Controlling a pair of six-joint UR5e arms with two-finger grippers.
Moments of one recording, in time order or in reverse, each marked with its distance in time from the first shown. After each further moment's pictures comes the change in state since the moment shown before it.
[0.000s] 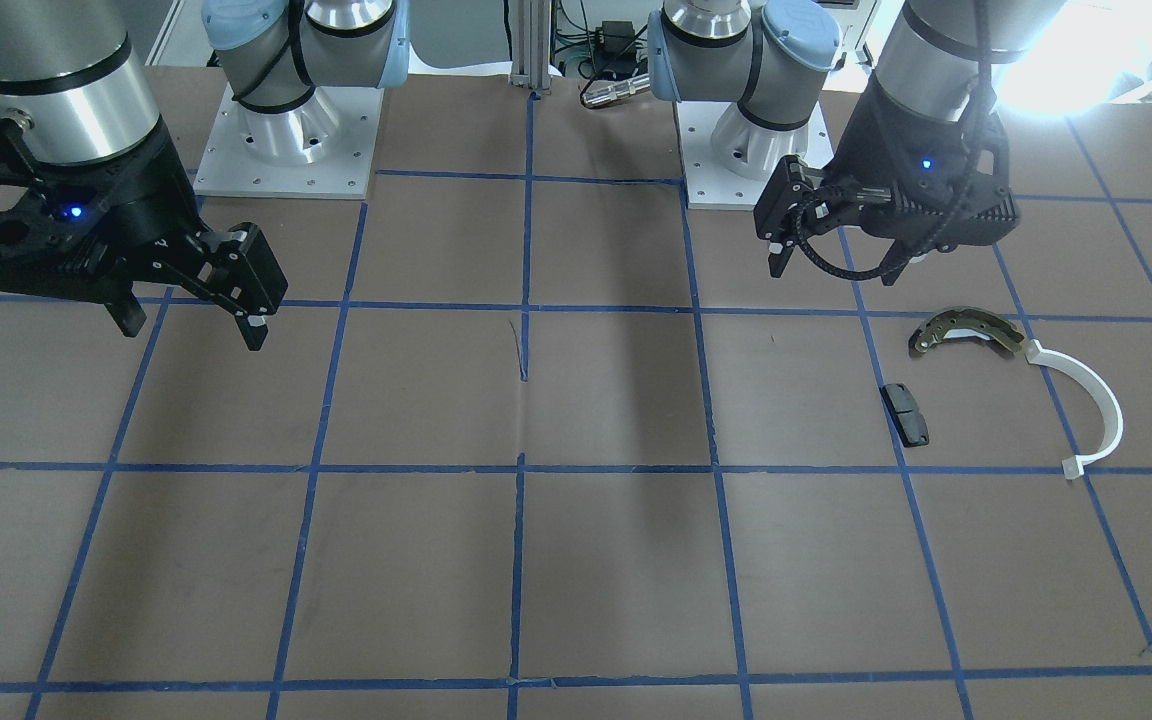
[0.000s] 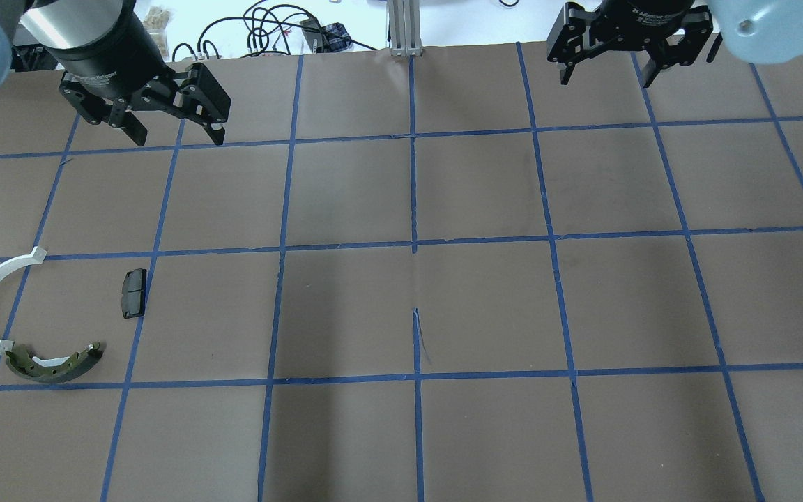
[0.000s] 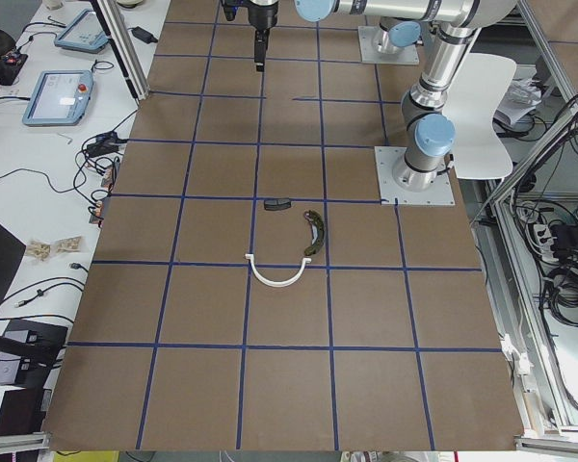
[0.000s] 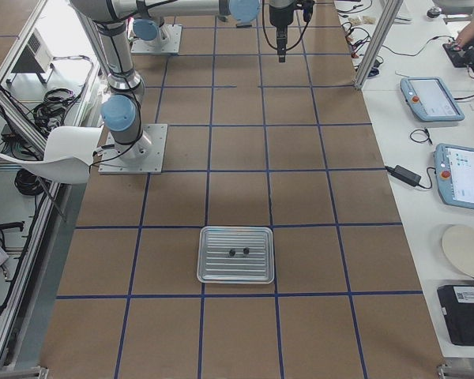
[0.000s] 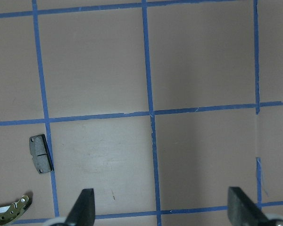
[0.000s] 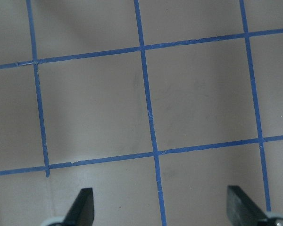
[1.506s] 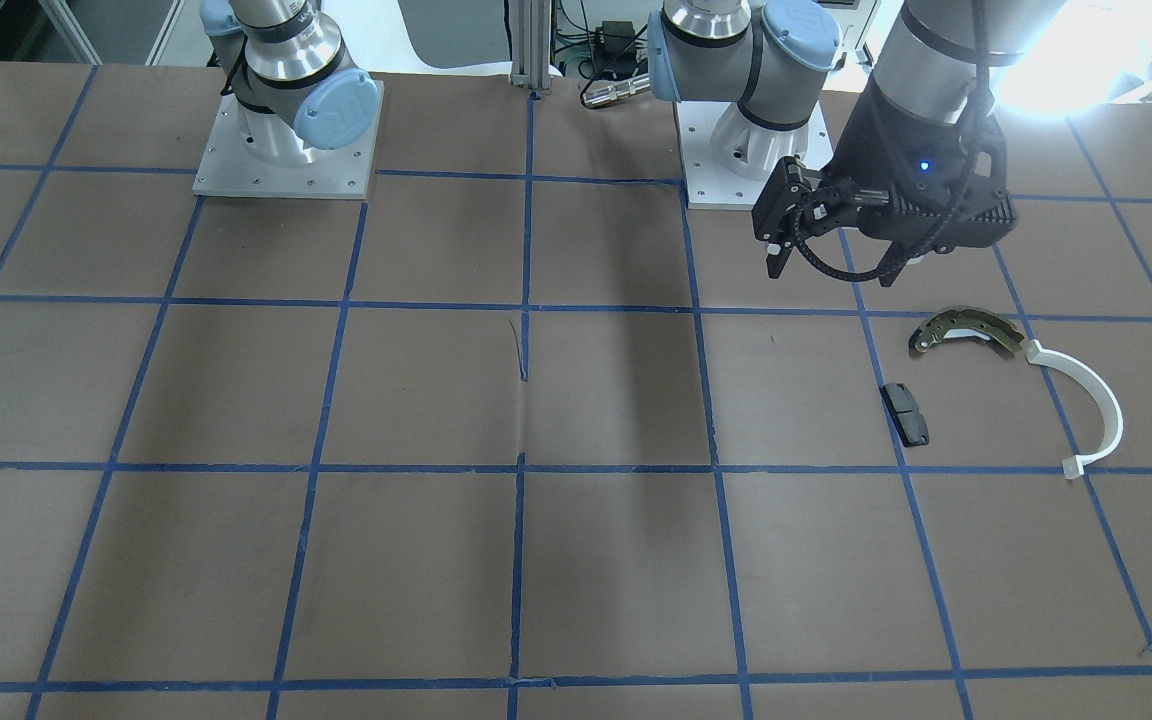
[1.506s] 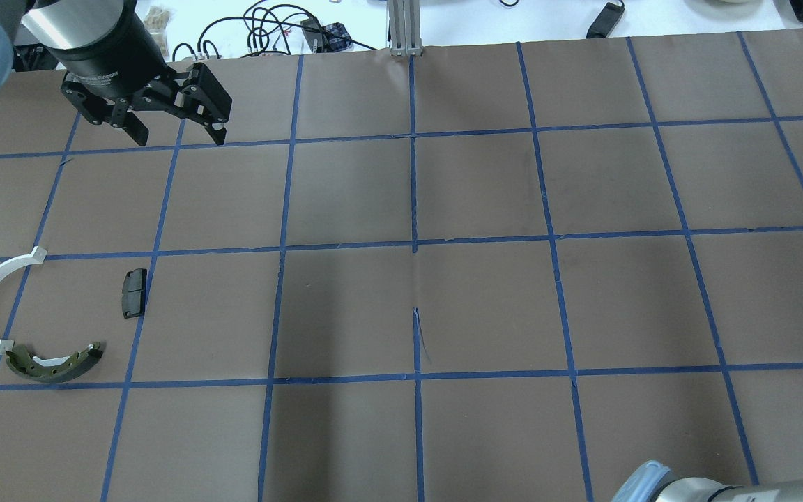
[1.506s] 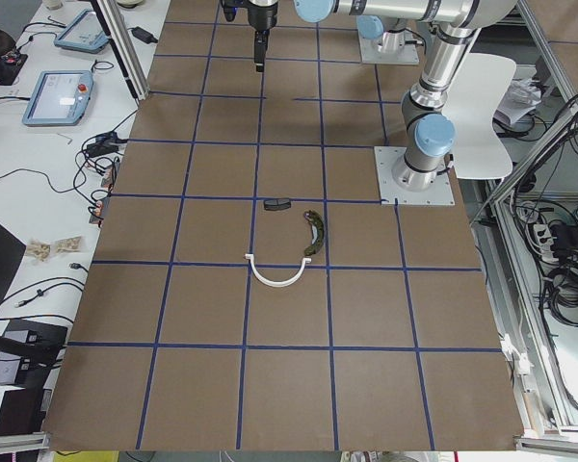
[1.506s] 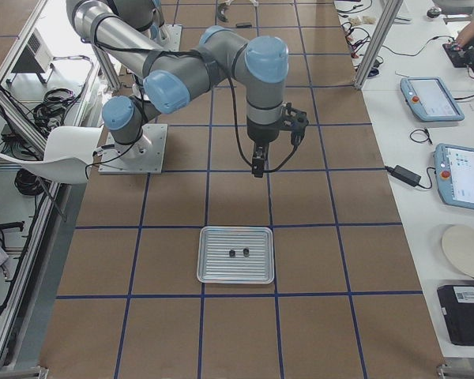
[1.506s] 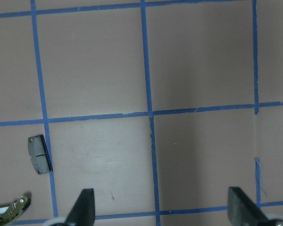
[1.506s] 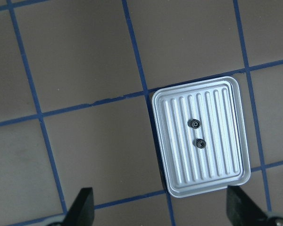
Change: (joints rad) left arm 0.000 -0.001 -0.001 0.002 -0.003 0.000; right arm -0.847 0.038 -0.065 0.129 0.012 -0.770
